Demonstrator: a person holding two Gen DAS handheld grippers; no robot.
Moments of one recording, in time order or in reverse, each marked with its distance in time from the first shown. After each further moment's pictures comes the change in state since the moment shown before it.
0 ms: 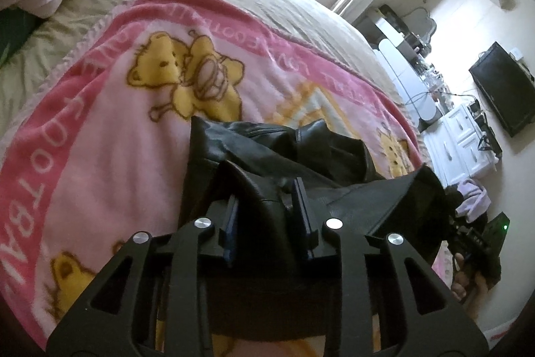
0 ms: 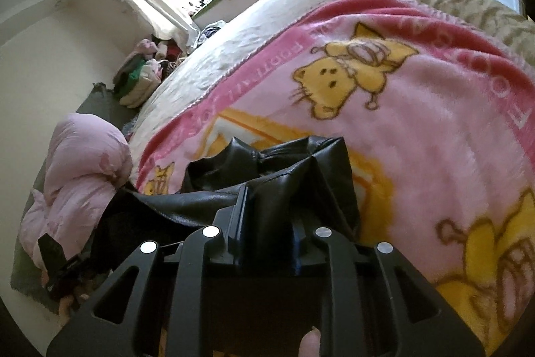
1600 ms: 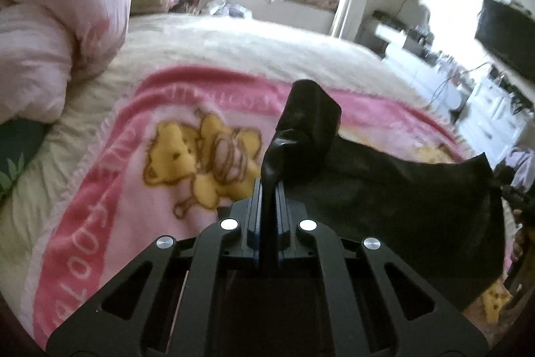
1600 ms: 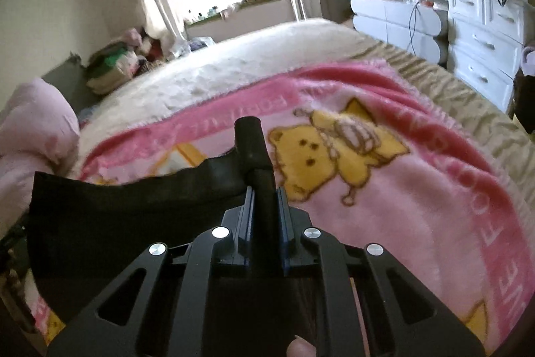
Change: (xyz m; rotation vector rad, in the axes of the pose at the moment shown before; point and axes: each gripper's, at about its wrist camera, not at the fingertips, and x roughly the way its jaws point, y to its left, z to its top) left arm 0.028 -0.020 0.031 0.279 -0.193 0.195; right arm 0.051 0.018 0.046 -0.293 -0.129 -0.271
